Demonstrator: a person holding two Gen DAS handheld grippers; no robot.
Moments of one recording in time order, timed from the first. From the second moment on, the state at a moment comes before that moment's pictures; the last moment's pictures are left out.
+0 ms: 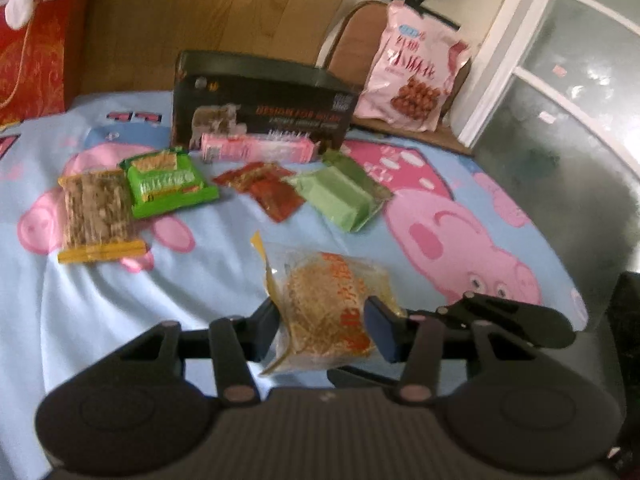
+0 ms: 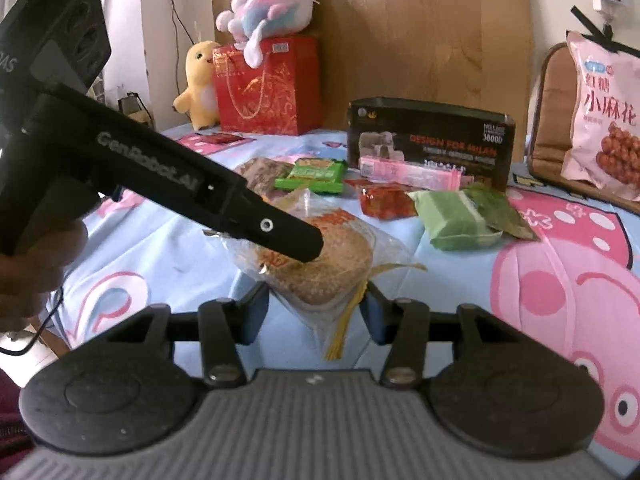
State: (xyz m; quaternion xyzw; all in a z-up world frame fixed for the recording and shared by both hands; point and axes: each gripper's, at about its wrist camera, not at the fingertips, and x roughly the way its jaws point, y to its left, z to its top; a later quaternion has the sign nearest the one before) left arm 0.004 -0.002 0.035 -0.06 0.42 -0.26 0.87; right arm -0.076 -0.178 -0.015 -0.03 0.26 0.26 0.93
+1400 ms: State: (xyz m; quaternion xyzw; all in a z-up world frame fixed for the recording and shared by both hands) left arm 0.004 0.028 0.014 -0.14 0.42 -0.28 0.85; right arm -0.089 -0.186 -0.031 -0.02 0.26 0.20 0.95
